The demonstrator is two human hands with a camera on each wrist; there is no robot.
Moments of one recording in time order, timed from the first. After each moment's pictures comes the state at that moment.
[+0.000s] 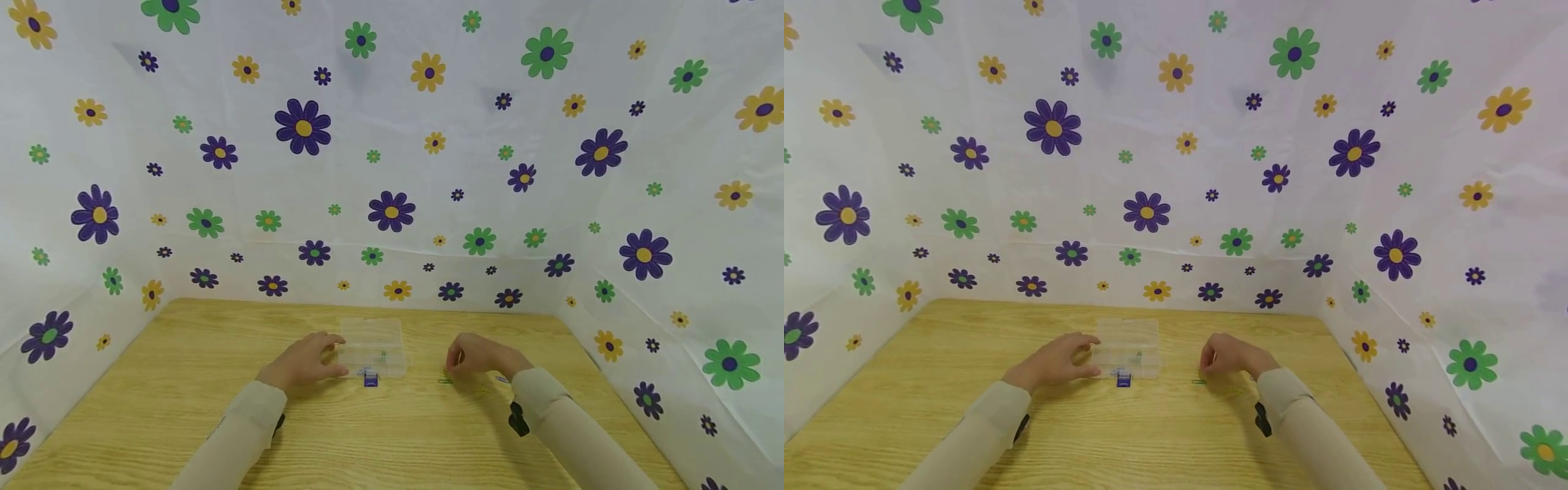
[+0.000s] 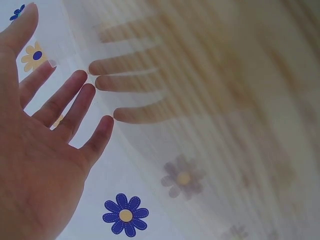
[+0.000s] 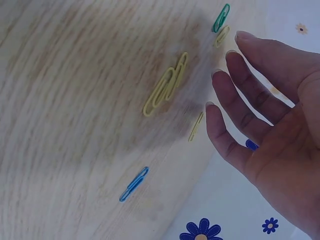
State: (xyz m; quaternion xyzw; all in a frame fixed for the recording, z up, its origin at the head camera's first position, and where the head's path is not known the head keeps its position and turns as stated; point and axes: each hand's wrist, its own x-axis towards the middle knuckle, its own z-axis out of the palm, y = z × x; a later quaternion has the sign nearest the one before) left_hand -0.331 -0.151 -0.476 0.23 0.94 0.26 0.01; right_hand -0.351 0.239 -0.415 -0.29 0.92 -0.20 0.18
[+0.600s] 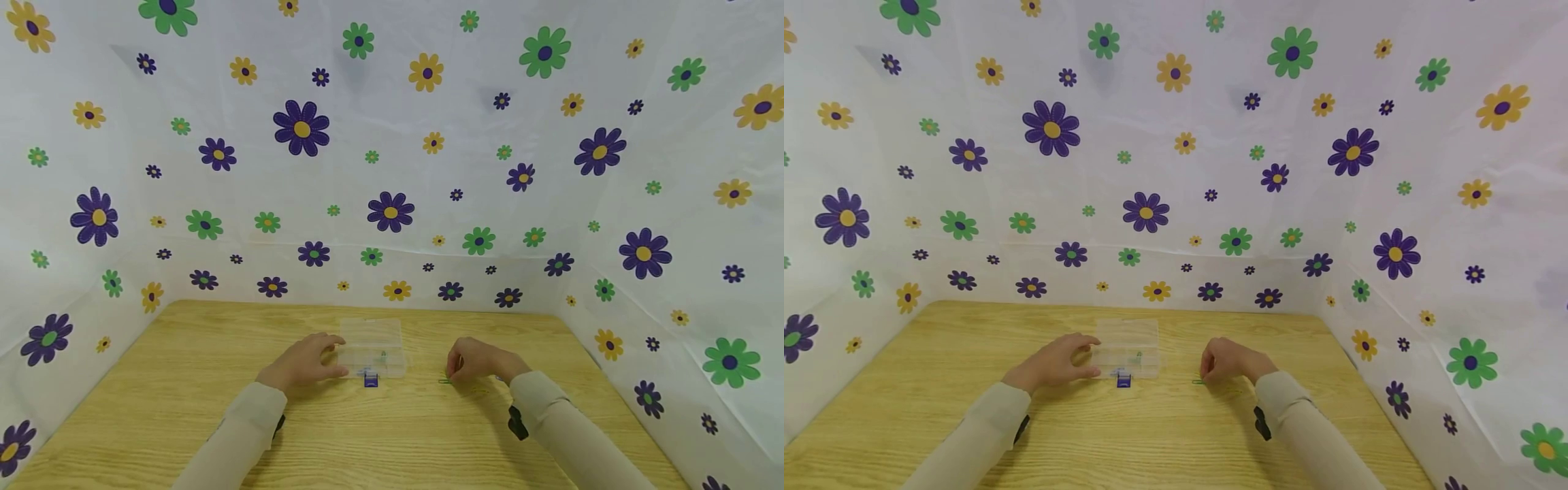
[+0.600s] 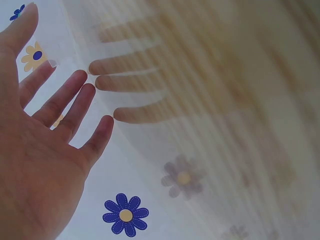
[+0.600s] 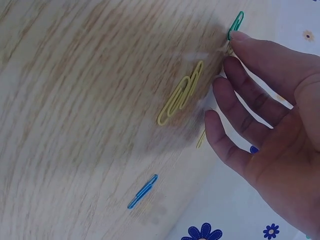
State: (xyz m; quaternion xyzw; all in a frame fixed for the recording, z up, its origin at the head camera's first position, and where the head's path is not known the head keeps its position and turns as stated) left_hand -0.330 -0.150 -0.475 0.23 0.94 0.26 0.00; right_hand -0.349 0.241 -0.426 -0.29 0.91 -0.22 0.20
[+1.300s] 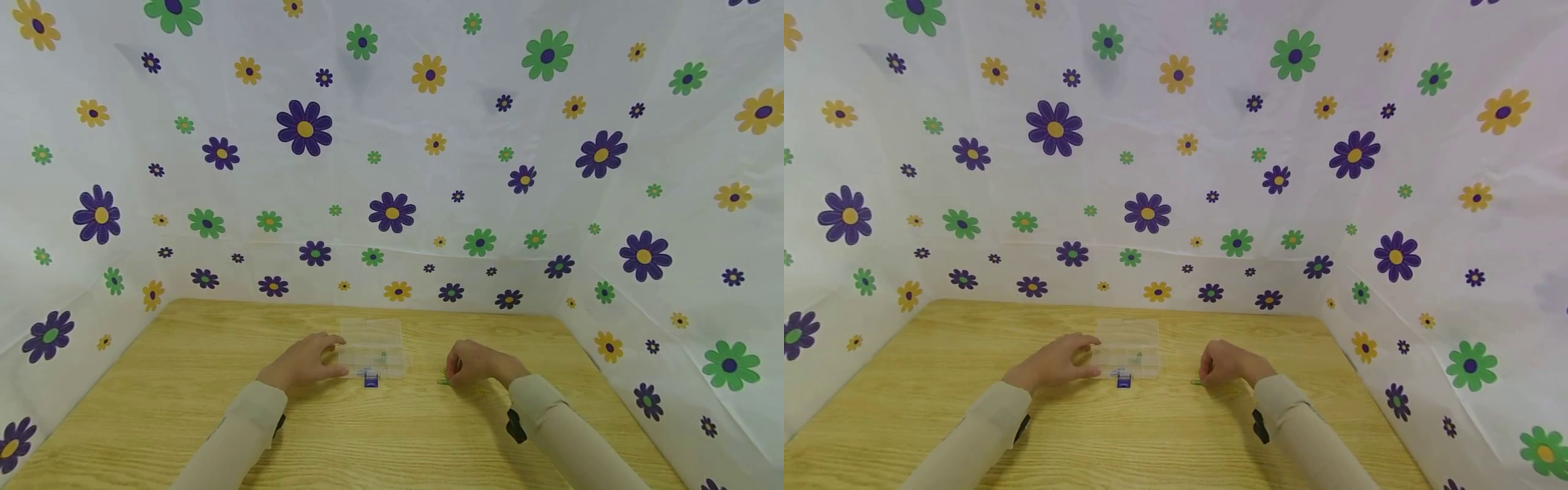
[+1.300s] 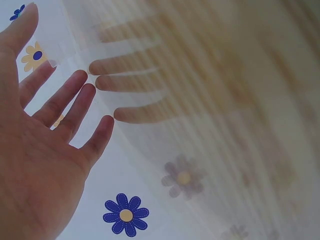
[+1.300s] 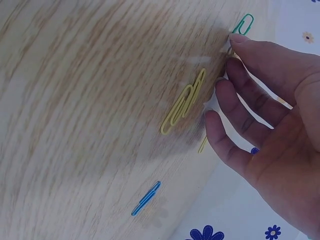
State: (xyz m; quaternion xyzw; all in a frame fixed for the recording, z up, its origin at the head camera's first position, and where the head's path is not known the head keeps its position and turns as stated) left_hand -0.329 -0.151 -0.474 0.23 0.94 0.26 0.00; right_hand -0.349 0.238 -0.429 -0.31 0.91 -0.20 0.19
